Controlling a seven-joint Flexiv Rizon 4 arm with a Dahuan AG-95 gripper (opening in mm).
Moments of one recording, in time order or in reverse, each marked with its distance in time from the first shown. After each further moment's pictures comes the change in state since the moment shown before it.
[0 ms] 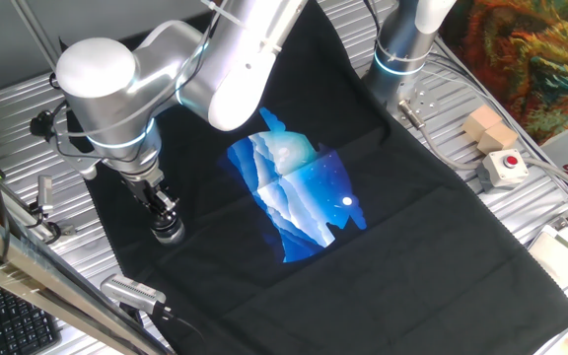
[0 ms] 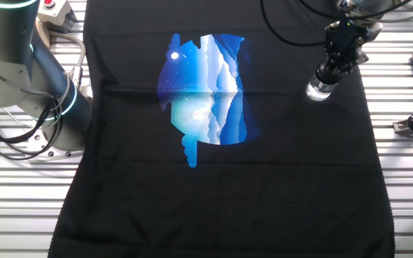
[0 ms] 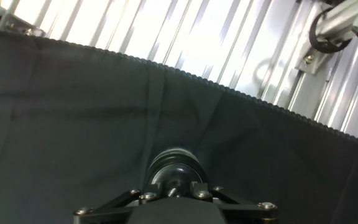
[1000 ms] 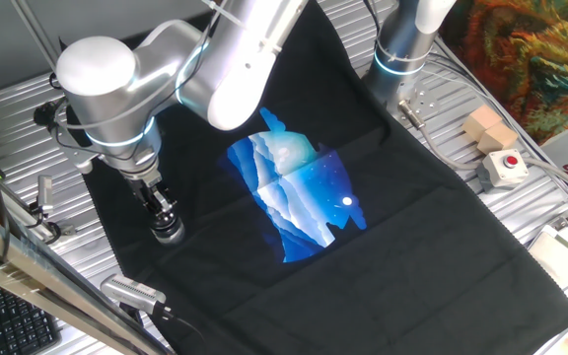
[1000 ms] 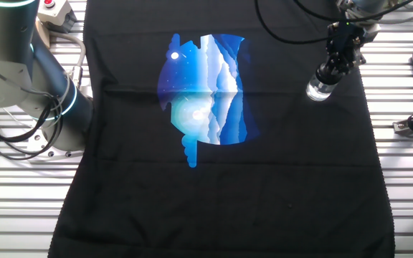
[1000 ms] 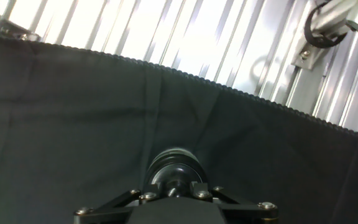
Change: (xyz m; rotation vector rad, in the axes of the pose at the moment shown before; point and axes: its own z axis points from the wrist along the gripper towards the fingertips) arm 0.000 -0.001 0.000 -0.010 -0.007 0.148
